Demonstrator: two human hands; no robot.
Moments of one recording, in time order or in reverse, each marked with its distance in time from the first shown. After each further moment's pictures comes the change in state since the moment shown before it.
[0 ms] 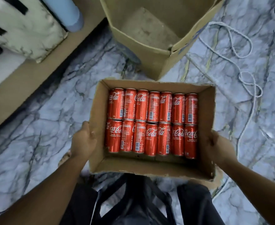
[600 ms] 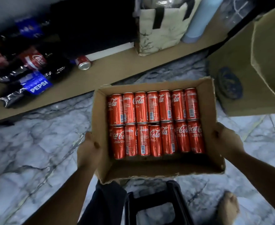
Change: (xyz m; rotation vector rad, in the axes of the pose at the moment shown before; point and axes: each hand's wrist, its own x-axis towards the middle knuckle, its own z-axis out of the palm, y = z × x) left_hand -0.018 -0.238 -0.069 -0.308 0.022 -0.607; right_hand 0.026 -0.323 0.033 -0.327 -0.030 -0.385
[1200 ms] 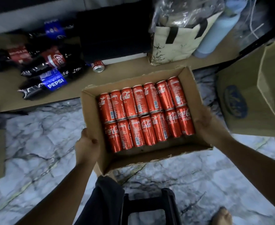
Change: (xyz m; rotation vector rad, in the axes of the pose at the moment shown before) left_hand -0.015 0.016 -0.029 -0.161 0.119 -0.127; right_hand 0.042 -0.070 -0.051 0.274 -0.086 -0.271
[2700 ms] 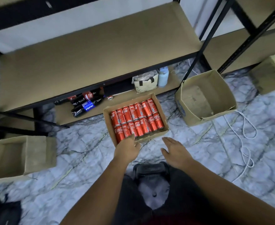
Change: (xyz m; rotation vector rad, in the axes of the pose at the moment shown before) left_hand -0.360 0.153 -0.243 0.220 -0.348 0.515; right_hand -0.389 -0.101 -0.175 -0.203 -0.169 -0.242
